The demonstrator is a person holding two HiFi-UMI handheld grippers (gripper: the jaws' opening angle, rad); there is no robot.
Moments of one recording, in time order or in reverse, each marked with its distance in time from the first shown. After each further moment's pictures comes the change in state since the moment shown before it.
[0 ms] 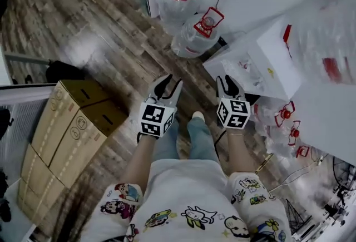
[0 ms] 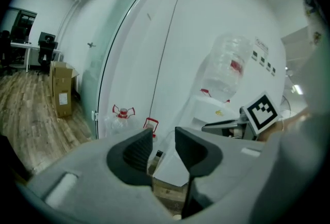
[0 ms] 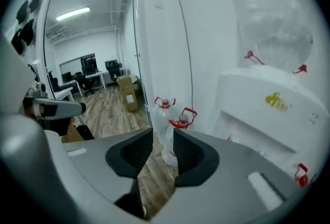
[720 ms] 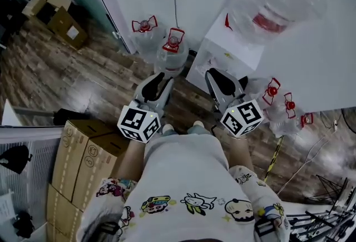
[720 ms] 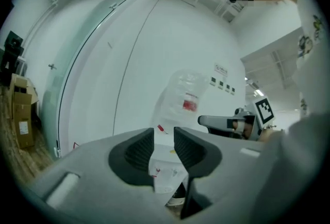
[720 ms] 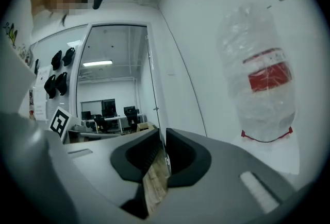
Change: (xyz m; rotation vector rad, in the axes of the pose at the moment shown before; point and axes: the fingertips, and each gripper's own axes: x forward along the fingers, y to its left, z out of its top) left arm -0.085 -0.142 0.161 0.148 -0.206 -0.344; right arm -0.233 0.041 0.173 0.036 -0.531 0.217
